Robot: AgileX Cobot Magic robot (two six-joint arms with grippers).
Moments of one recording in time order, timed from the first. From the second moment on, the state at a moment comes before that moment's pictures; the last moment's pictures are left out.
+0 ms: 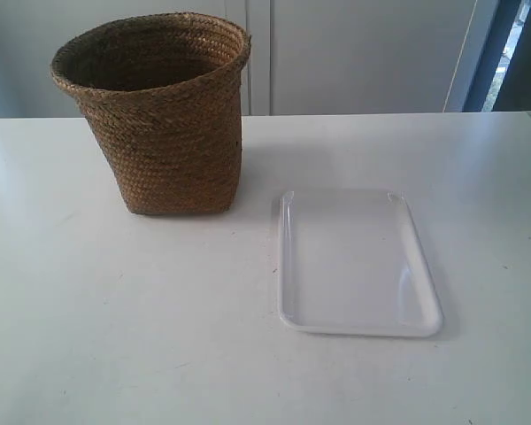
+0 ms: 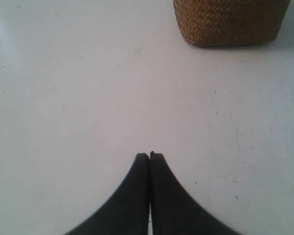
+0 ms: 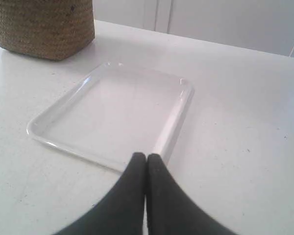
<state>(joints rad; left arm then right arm) 0.02 0.01 0.02 -0.08 0.43 0.04 0.14 0.01 -0.01 0.08 0.36 -0.12</state>
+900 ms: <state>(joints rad) 0.02 0.01 0.02 -0.03 0.07 -0.04 0.14 0.01 -0.01 0.04 -0.13 -0.13</state>
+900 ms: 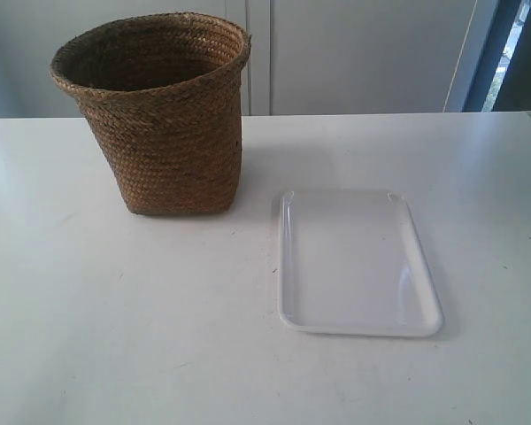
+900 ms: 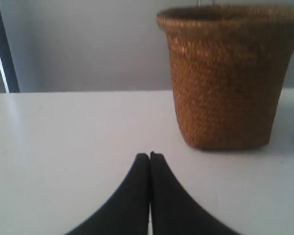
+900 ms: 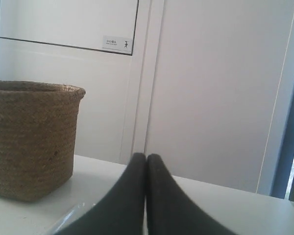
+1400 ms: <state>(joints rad) 0.02 0.01 0.02 -0.03 -0.13 -0.46 0.14 0.01 -0.01 0.05 -0.18 0.06</state>
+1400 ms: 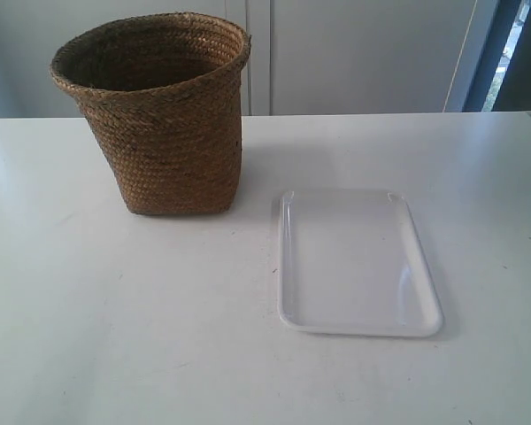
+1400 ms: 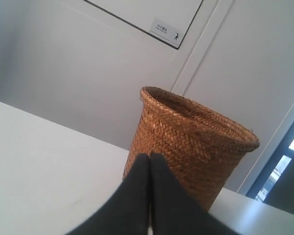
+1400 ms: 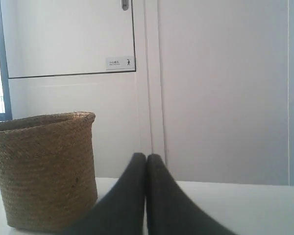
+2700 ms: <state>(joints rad) 0.02 0.02 0.00 0.03 0.06 -0.45 0.14 0.01 -0.01 0.09 -0.10 0.47</state>
